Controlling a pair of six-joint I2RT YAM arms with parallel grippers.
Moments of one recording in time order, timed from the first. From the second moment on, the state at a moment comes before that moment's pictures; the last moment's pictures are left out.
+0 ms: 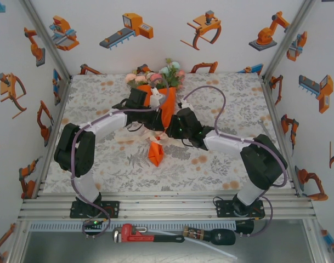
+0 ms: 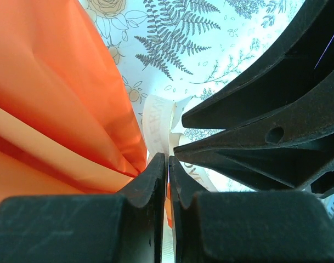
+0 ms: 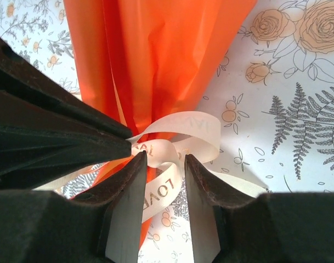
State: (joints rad) left arm -0.55 1.80 1.26 -0.30 0.57 -0.01; right arm 0.72 1.64 0.94 0.07 0.03 0.64
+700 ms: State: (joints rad) left arm -0.59 1.63 1.10 -0.18 0.60 0.23; right arm 0.47 1.93 1.39 -0.33 -0.60 0.28
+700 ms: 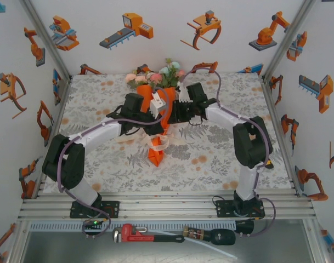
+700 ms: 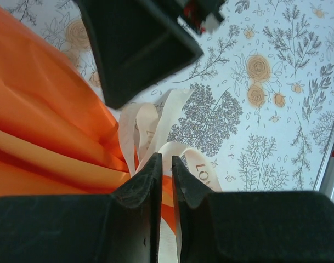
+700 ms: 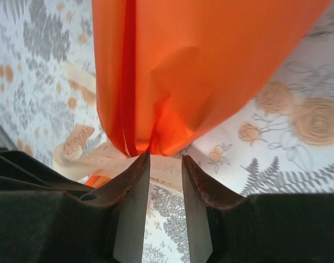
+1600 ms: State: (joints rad) left arm -0.75 1.57 1.22 -0.44 0.28 -0.20; right arm 0.47 1.98 1.35 -0.35 -0.61 0.16
